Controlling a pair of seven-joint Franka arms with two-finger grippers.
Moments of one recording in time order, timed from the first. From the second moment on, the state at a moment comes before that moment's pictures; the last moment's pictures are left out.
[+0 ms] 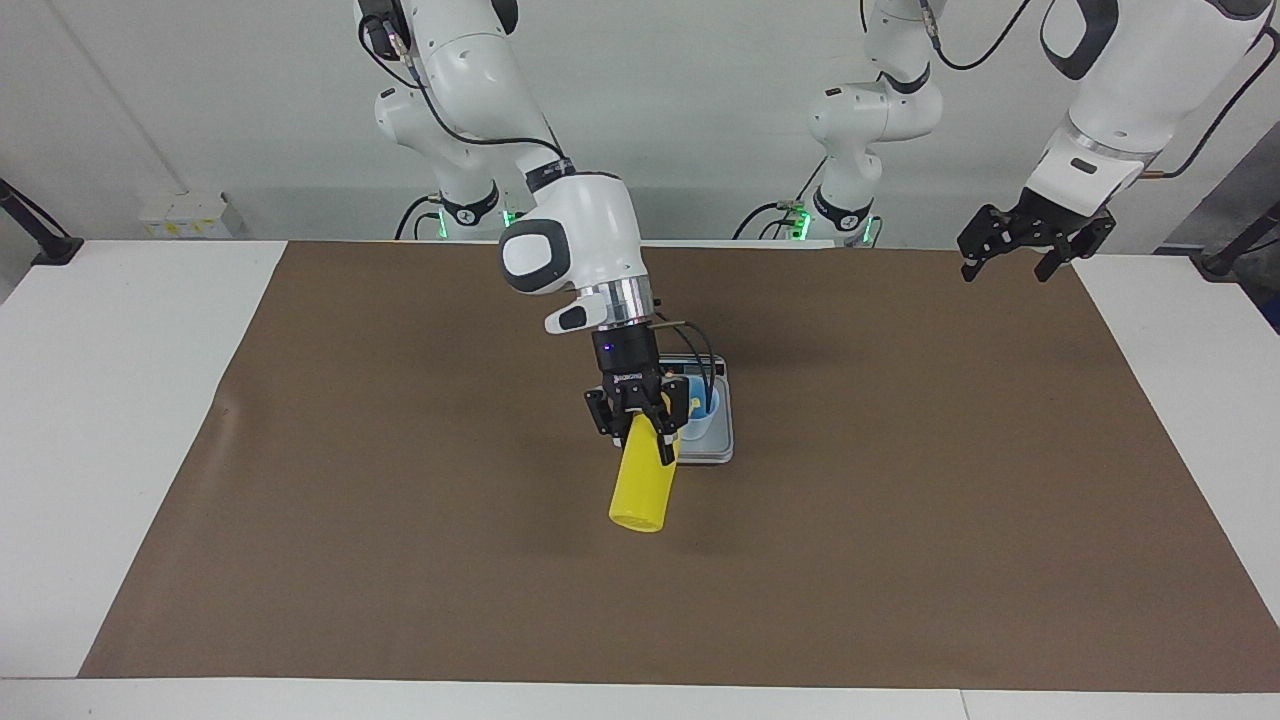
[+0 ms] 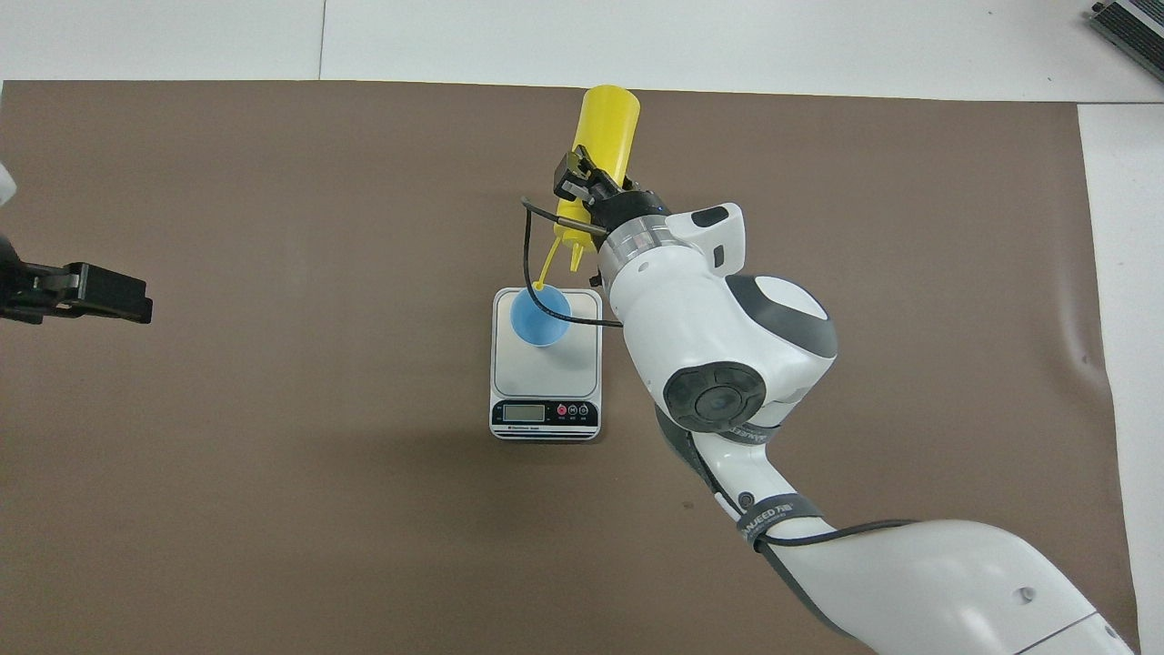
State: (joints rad) left arm 0.06 -0.04 -0.13 -1.62 -0.02 1.56 -0.01; right arm 0.44 0.40 -0.01 -1.70 -0.87 2.97 1.69
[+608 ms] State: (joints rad) left arm 0.06 -0.04 -0.13 -1.62 -0.02 1.56 -0.01; right arm 0.44 0.52 -0.02 -1.54 -1.02 3.01 1.69
